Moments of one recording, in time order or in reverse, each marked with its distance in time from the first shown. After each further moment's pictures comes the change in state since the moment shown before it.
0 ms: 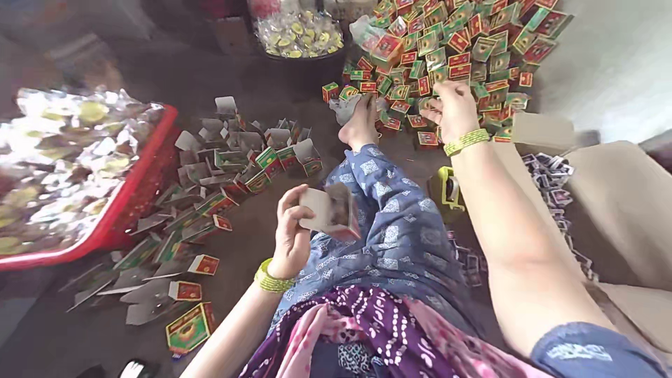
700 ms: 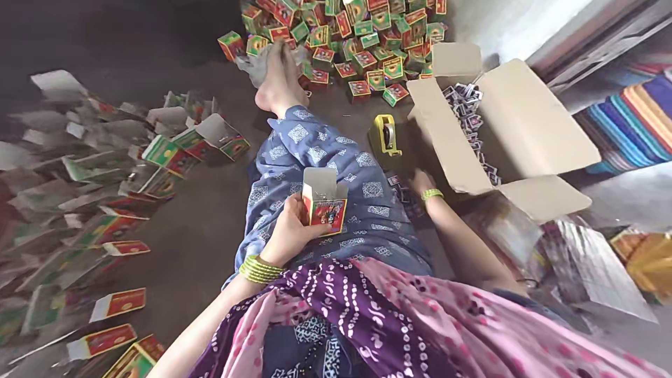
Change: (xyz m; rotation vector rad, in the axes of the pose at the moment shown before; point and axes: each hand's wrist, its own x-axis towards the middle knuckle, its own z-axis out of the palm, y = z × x) left_hand -0.029 0.009 0.100 -0.223 -0.501 -0.909; right_hand -0.156 0.202 -0.240 -1.283 -0.108 0.612
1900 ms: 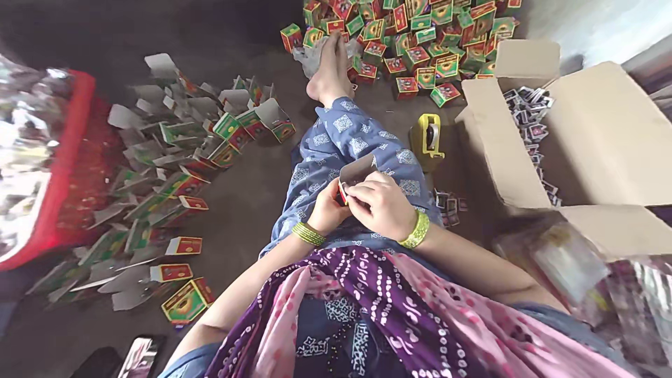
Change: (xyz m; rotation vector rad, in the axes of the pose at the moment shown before) left_hand 0.020 -0.039 -0.001 0.051 0.109 0.410; right_hand -0.176 -0.177 0.019 0.237 0.326 -1.321
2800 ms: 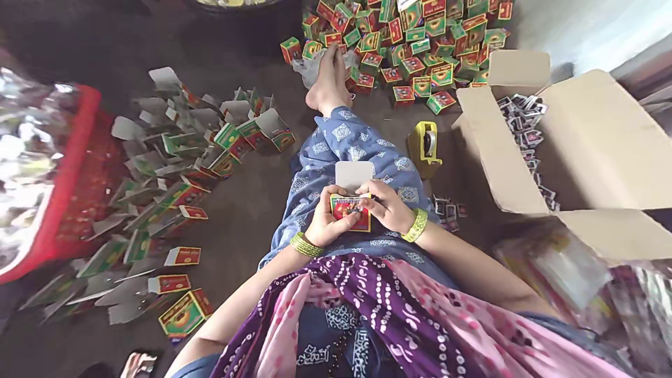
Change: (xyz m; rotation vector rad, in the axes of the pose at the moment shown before) left_hand -0.008 0.001 -0.002 -0.273 -0.047 0.162; right_hand -0.015 0.049 0.015 0.617 -0.070 0.138
